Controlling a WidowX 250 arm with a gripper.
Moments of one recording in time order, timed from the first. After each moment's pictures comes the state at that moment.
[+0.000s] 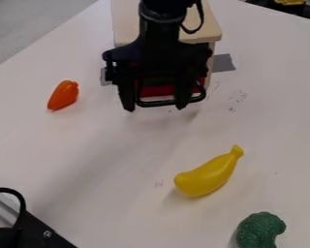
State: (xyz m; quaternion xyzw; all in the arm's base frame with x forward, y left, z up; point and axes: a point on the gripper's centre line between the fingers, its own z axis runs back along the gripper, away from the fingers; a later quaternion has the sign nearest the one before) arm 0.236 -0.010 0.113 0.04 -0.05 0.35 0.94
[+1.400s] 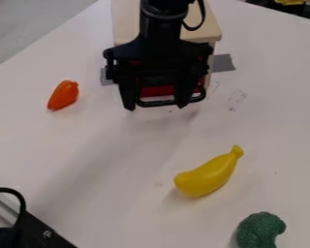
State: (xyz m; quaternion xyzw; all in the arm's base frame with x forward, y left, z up) arm 0.235 -0.010 0.114 0.04 -0.04 0.36 0.93
